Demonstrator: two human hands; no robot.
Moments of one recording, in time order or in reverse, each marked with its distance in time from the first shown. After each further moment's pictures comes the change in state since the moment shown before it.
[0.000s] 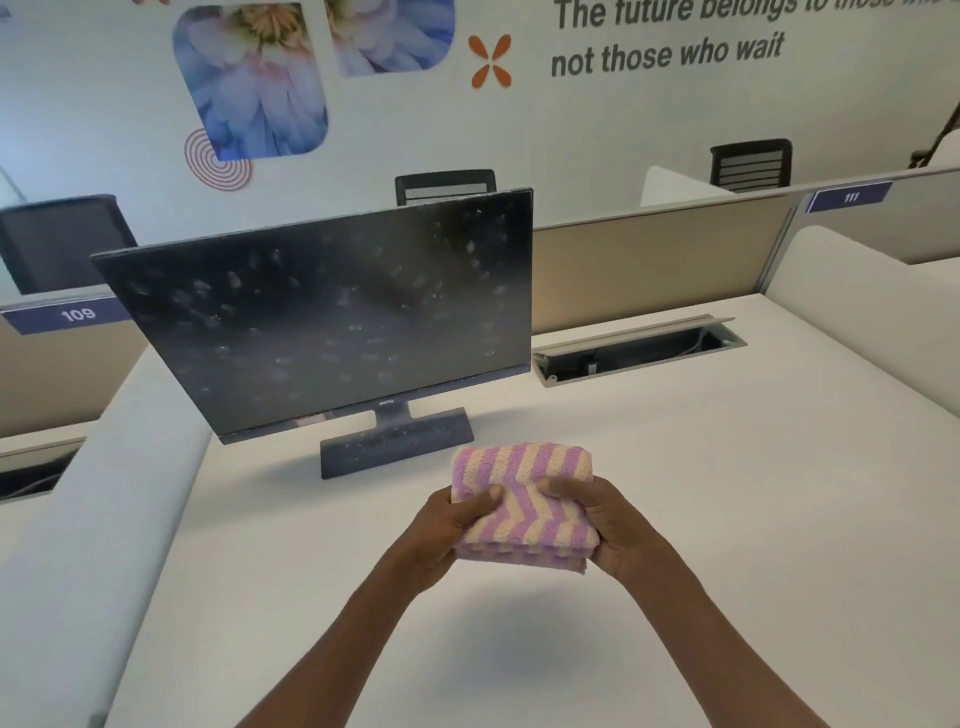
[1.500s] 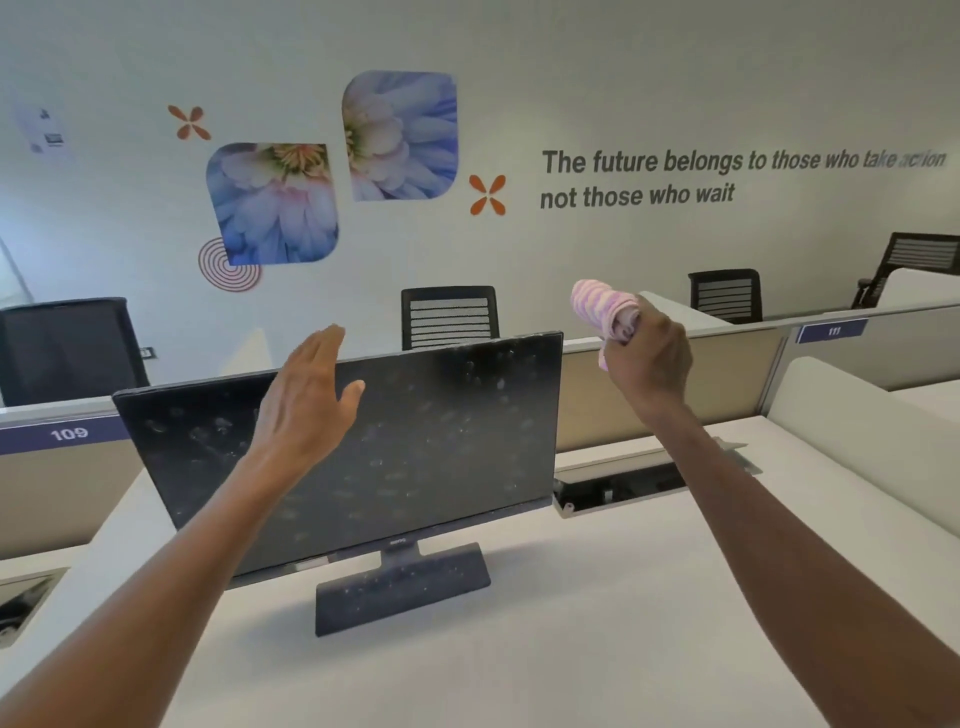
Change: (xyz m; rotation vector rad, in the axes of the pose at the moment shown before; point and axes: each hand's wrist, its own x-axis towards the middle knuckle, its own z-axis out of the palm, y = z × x) left_hand 0.014 0.282 -0.126 1.363 0.868 0.812; right_hand 0.082 -0.272 0.099 -1.160 1.046 -1.155
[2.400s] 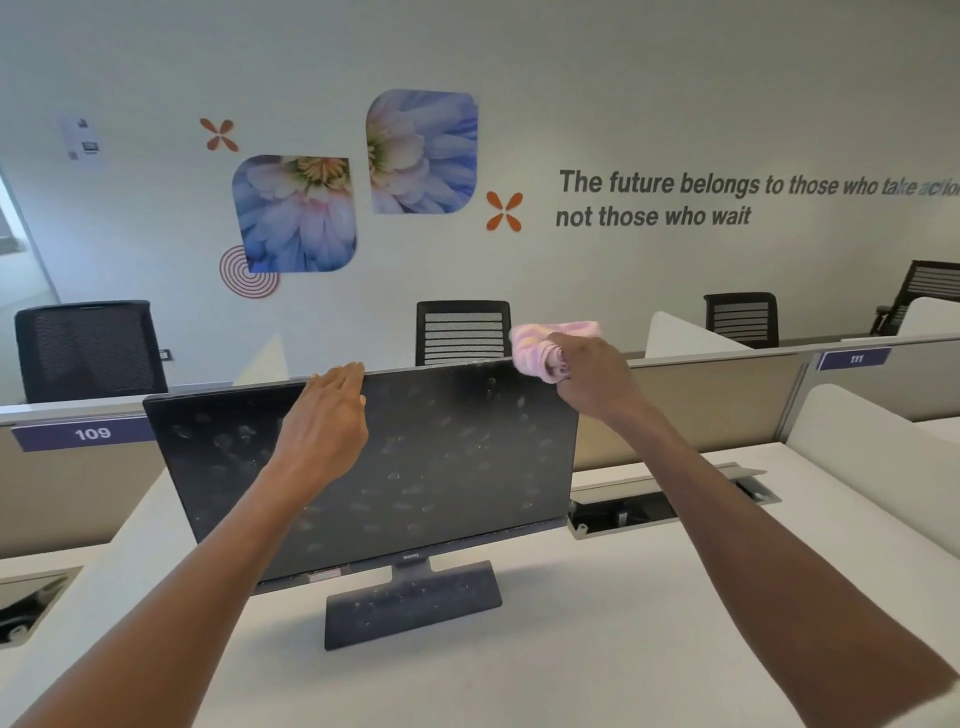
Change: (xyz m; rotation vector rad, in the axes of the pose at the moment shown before) left_hand 0.003 -0.023 0.014 0.118 -0.143 -0.023; right_hand 0.003 -0.035 0.046 0.059 -0.421 -0.507
